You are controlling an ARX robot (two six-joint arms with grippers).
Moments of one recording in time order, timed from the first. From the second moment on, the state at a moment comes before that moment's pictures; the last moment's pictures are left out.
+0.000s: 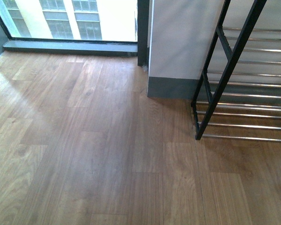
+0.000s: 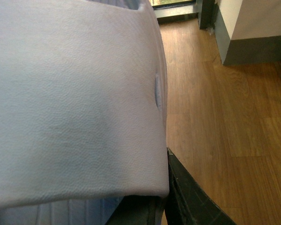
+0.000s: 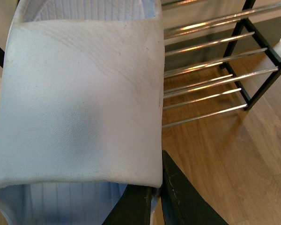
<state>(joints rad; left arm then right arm) -0.40 0.86 0.23 0.16 -0.38 -0.02 -0.38 1.53 0.40 0.68 0.02 0.11</state>
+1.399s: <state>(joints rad) -0.40 0.86 0.23 0.16 -0.38 -0.02 -0.38 1.53 0.40 0.68 0.02 0.11</state>
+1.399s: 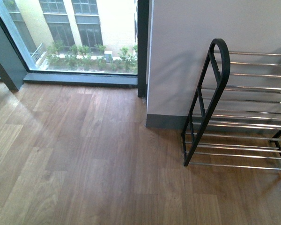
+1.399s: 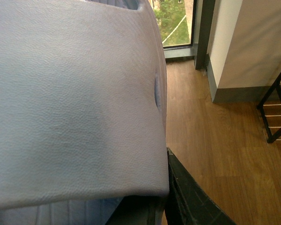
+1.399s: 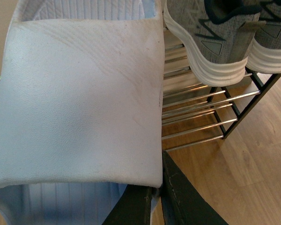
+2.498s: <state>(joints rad) -0.40 0.86 0.23 0.16 -0.38 -0.02 -0.27 1.80 0.90 0.41 -0.12 0.01</state>
